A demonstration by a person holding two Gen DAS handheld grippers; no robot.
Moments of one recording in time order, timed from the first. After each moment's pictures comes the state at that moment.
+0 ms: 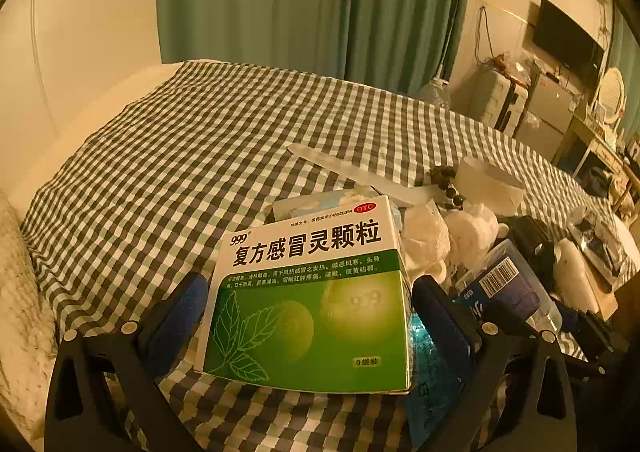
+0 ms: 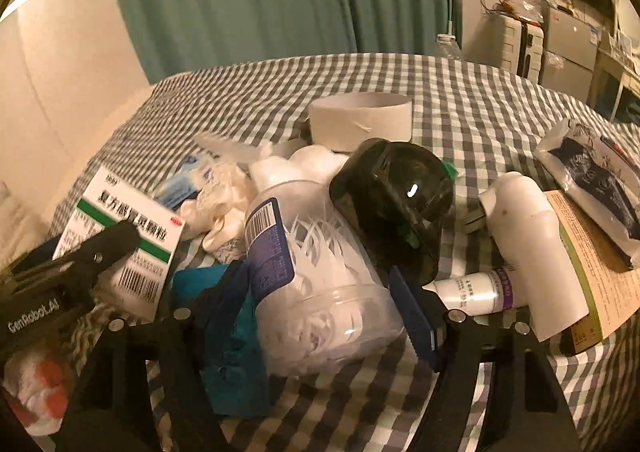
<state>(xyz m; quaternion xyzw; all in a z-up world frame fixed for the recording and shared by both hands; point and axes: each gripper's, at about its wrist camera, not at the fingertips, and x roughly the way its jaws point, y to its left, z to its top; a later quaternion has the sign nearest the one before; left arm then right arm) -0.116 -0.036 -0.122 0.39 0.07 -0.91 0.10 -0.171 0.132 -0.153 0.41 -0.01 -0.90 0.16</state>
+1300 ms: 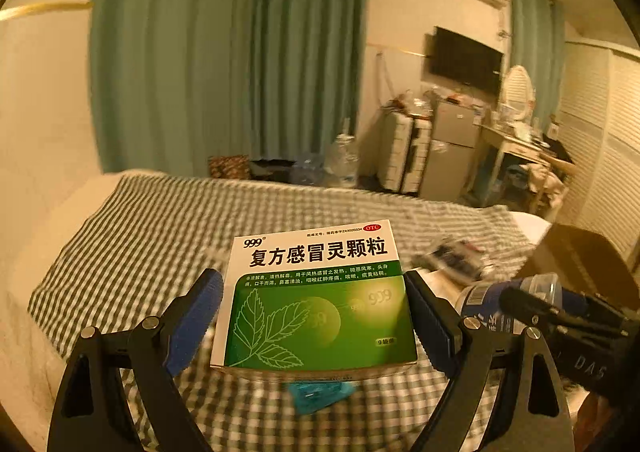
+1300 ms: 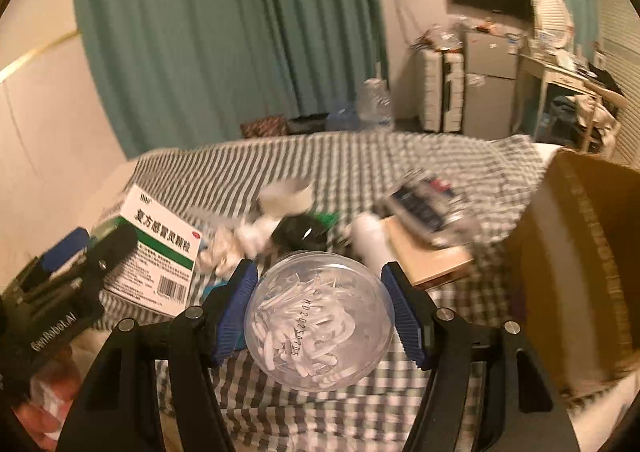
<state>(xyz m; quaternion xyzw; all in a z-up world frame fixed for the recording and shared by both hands) -0.041 0.038 0.005 0.26 0.02 -0.96 -0.05 -0.053 0.217 -0.027 0.34 -0.07 -0.94 0.05</state>
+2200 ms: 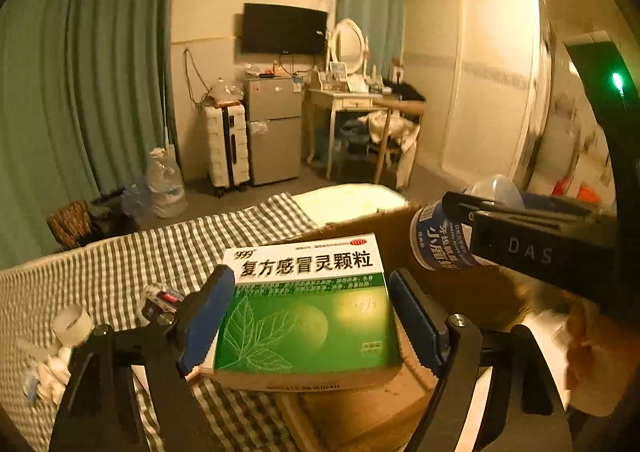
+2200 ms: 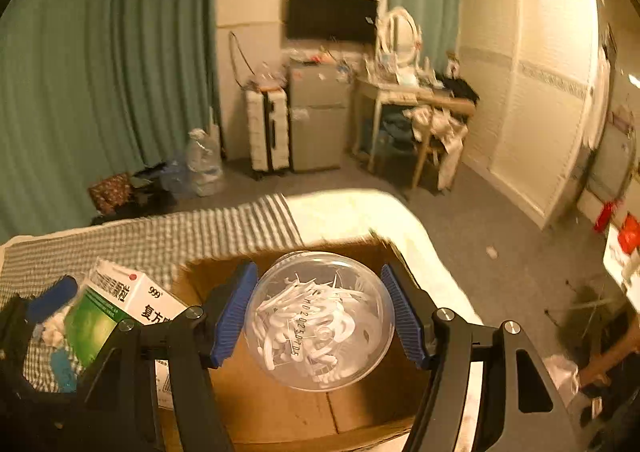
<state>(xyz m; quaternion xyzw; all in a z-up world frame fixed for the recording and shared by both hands) -0.049 0.382 0.048 0.25 -0.10 -0.92 -0.30 -0.018 0.514 0.083 0.31 -0.06 -0.93 -0.21</state>
